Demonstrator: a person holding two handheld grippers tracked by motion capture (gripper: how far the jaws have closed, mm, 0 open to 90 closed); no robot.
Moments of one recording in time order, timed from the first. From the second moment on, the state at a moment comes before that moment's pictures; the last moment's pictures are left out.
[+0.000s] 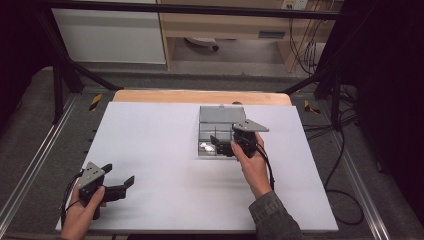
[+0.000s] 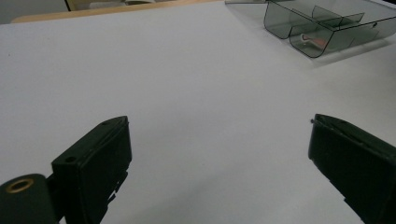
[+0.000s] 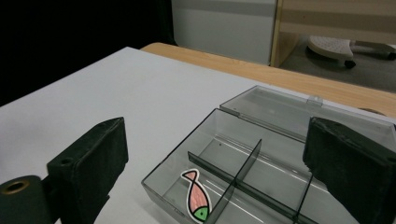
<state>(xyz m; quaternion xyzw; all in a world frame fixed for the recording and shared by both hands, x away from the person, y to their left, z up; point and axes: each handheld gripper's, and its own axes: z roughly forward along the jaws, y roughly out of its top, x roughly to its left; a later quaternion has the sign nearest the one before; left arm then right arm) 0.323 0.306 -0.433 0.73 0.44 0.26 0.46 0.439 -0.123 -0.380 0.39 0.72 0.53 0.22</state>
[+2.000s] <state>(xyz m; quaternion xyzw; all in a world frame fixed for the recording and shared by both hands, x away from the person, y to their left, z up) 0.315 0.322 -0.430 0.72 0.46 0.25 0.46 0.375 -0.240 -0.348 0.42 0.70 0.54 0.23</state>
